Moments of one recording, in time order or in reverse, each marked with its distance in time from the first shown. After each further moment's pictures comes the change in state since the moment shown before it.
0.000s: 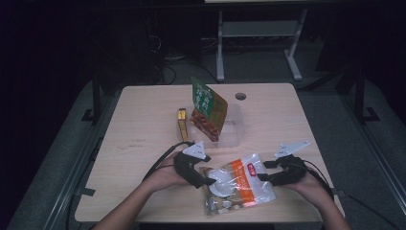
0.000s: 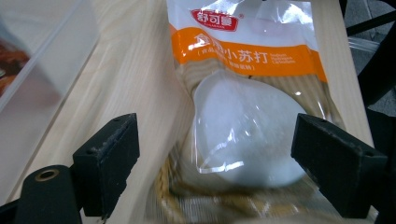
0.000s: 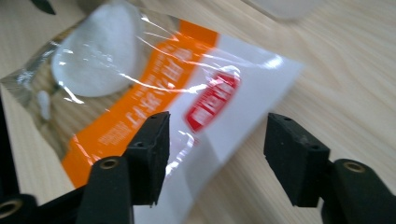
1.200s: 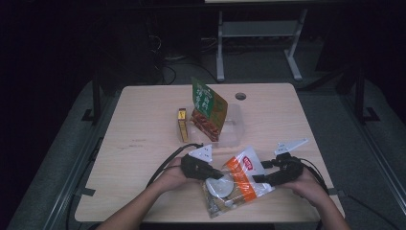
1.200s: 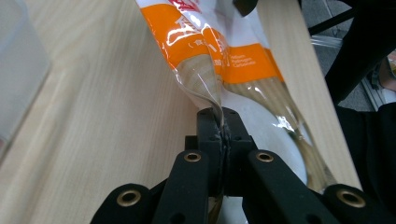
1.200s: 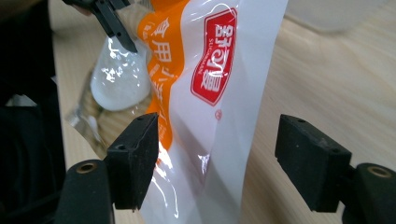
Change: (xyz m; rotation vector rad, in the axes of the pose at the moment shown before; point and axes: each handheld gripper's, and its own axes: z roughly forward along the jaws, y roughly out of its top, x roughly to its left) left arm -0.006 0.006 0.007 -0.044 -0.105 0.081; right arm -0.005 0.004 0.010 -0.062 0.181 0.046
